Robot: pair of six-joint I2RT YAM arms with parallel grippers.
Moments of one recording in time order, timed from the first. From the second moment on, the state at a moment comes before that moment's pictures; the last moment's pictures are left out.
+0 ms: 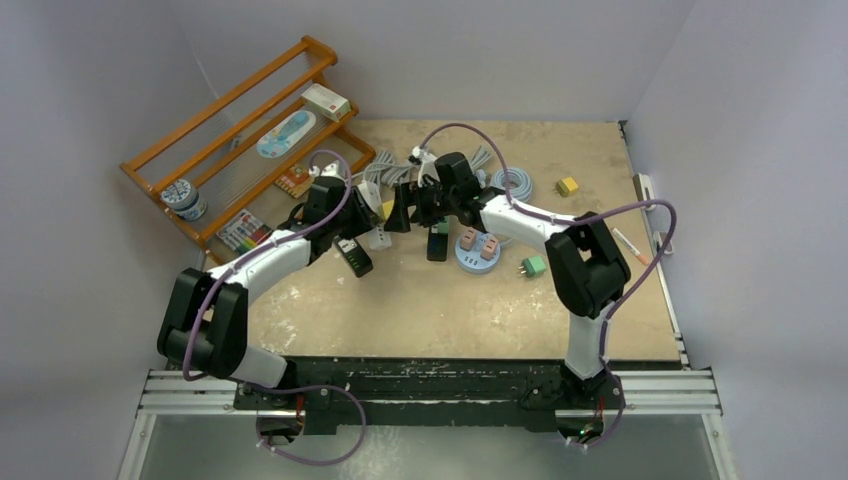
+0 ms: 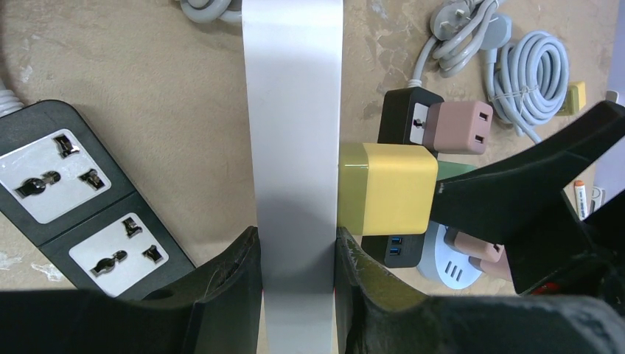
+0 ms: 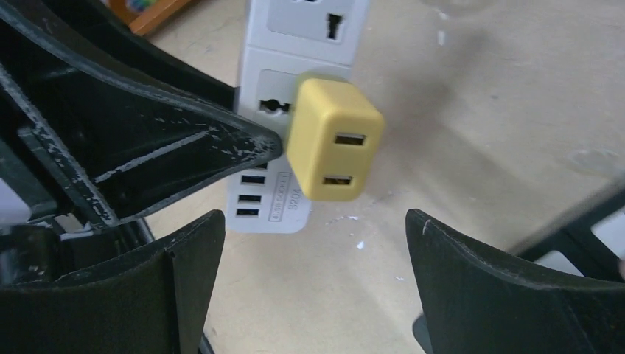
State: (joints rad) left arm -0.35 1.46 0.86 -0.04 0.06 -0.71; right arm 0.61 1.90 1.34 -0.07 -0.42 0.40
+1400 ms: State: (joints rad) left arm -0.29 1.44 0.96 -0.18 0.03 -0.67; right arm 0.45 1.78 1.21 0.22 -0.57 0.43
